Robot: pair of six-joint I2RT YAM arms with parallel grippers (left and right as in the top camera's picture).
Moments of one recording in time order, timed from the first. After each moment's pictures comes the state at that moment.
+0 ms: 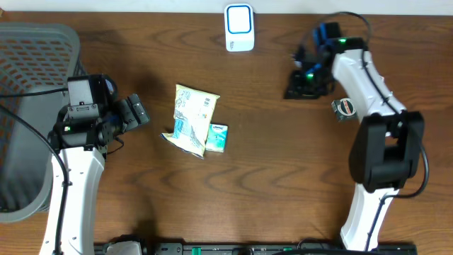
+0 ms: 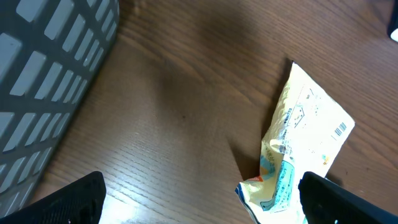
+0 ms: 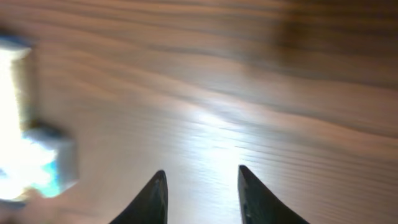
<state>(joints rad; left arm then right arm) 0.11 1.27 1.07 -0.80 0.04 -0.33 0.14 2.12 1.76 -1.09 -0.38 0.04</state>
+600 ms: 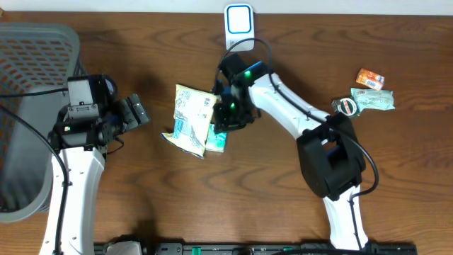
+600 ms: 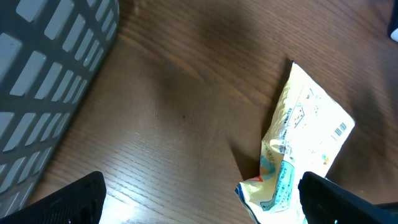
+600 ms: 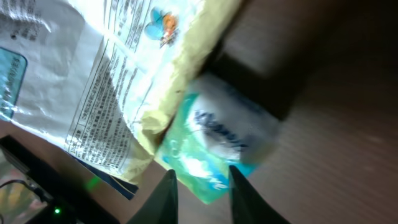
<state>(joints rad) 0.11 1.27 1.07 -0.80 0.04 -0.33 0.59 2.22 1.77 -1.02 -0.49 0.28</state>
